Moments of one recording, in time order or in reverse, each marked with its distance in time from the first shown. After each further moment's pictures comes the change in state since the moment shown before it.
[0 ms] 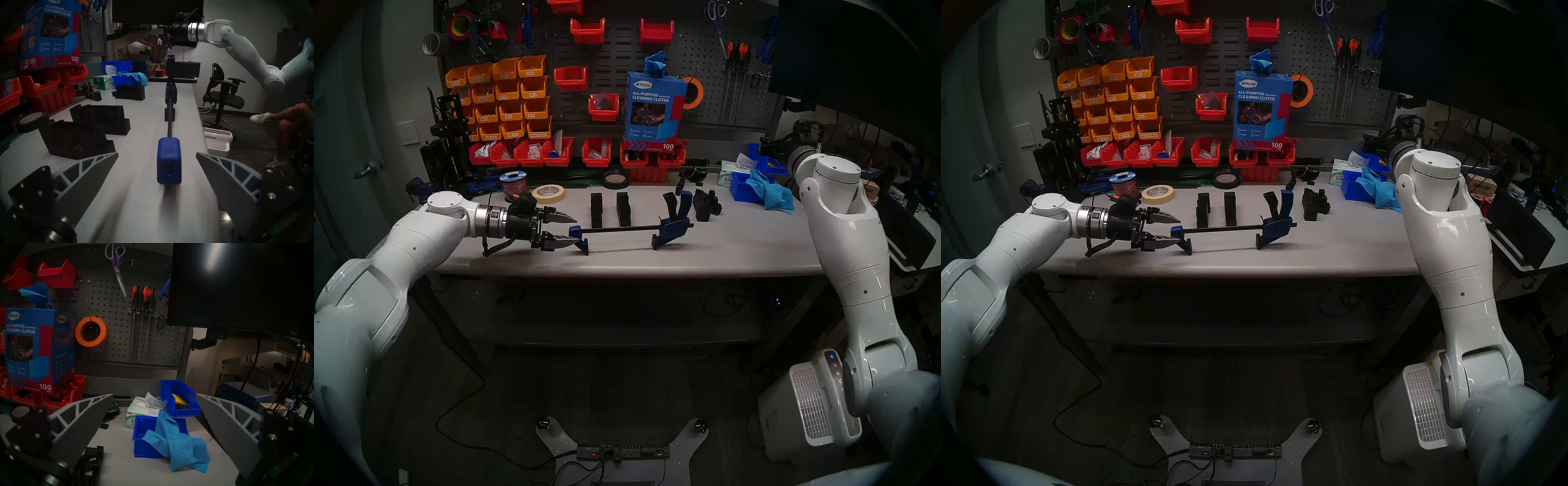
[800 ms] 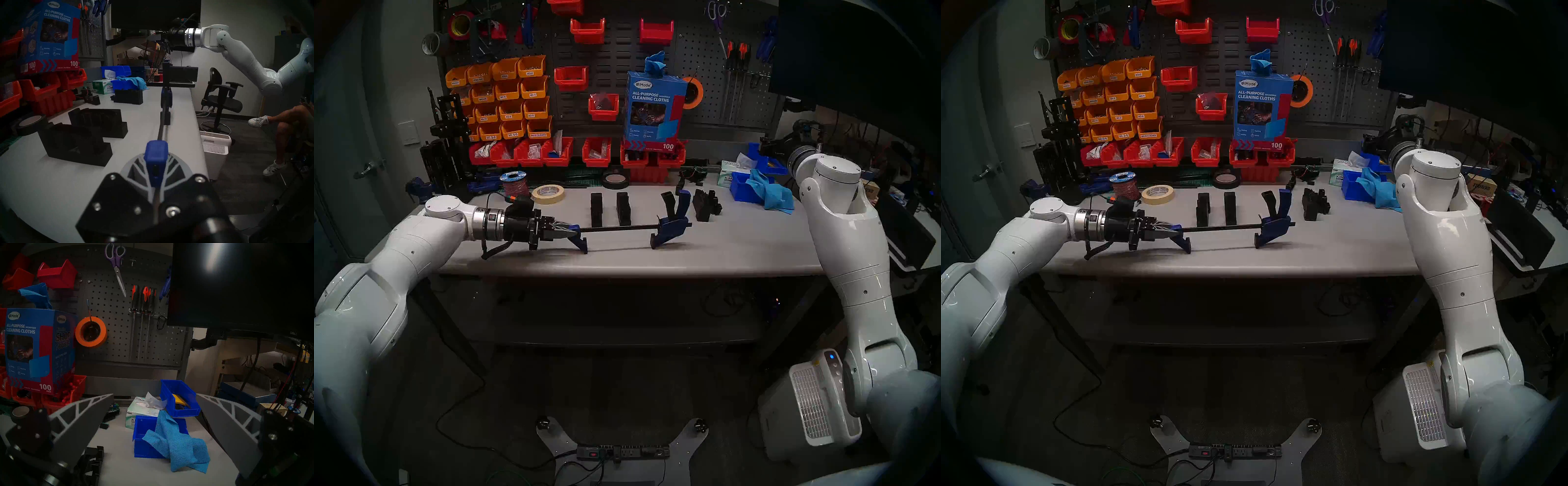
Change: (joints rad) left arm 0.015 -0.006 -0.022 0.027 -0.020 -0.025 -0.020; right arm 0.000 0.000 0.000 0.000 0.000 0.000 0.000
